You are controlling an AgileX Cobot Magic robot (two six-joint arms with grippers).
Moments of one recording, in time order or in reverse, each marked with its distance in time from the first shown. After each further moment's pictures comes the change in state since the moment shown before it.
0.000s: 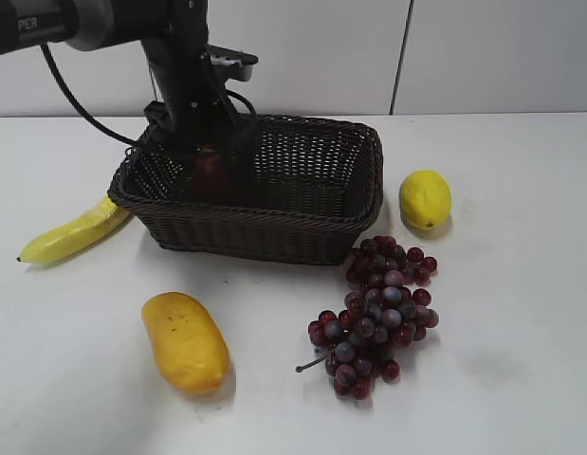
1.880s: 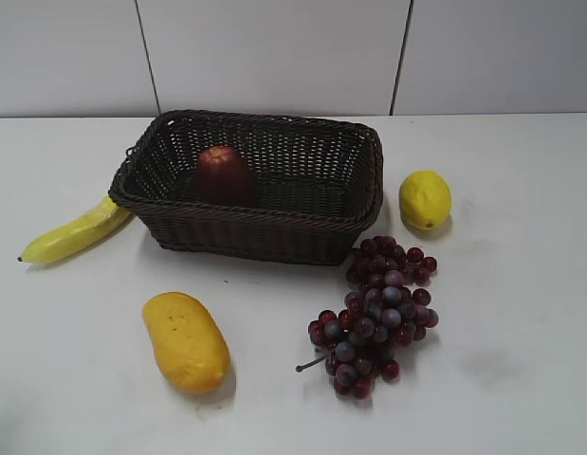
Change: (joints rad) left arm 0.438 -1.754 1.267 0.038 -0.075 -0.082; right arm 0.000 0.000 0.000 0.000 0.000 0.000
